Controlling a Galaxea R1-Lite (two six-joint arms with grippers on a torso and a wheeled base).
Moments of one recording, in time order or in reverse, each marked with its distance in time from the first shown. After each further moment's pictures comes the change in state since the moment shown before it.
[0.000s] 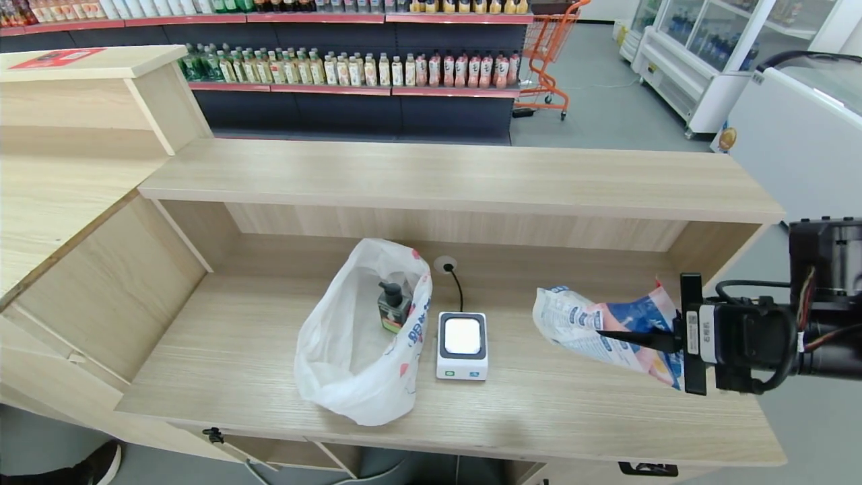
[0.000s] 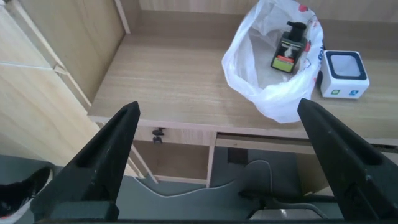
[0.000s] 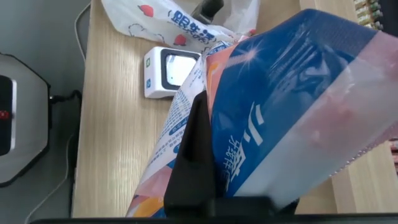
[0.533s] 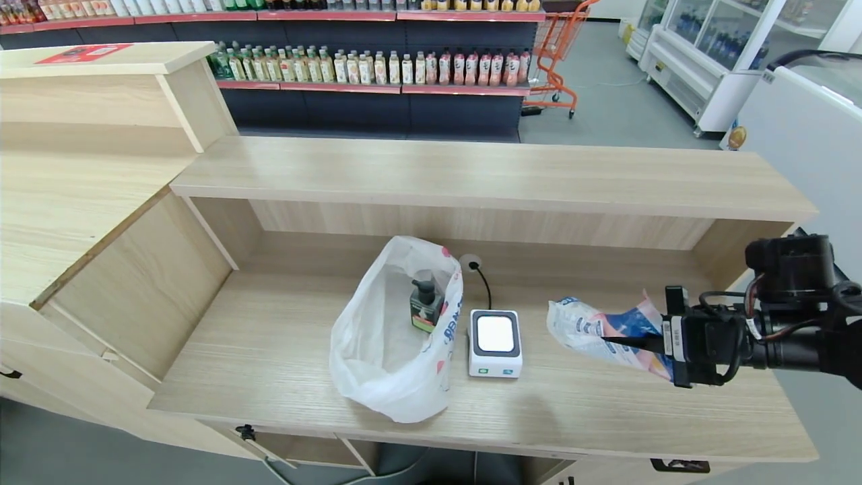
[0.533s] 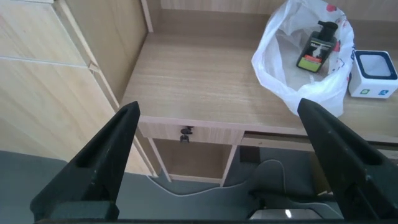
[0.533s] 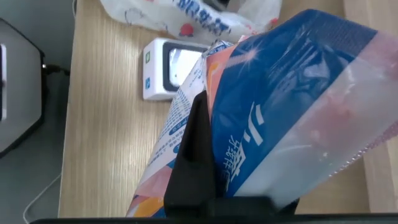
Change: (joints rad) left arm 0.000 0.000 0.000 0.000 0.000 0.000; right arm -0.131 0.186 -0.027 0.001 0.044 -0.193
